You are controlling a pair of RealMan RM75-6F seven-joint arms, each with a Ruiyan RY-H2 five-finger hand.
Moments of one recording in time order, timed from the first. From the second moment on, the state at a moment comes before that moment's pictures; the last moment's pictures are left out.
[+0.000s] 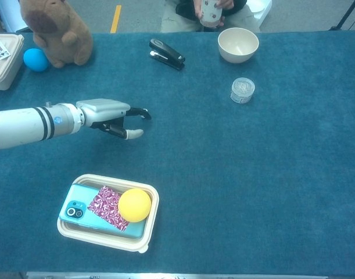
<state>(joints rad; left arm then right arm) -0.87 -1.49 -0.07 -1.40 1.24 0.49 -0.04 -0.01 -1.18 0.06 -1.67 -1.43 1.49 0.11</state>
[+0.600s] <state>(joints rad) -0.90 -1.48 -0.06 -1.37 1.18 0.48 -0.02 -0.01 -1.18 0.06 -1.67 -1.43 1.49 0.11</state>
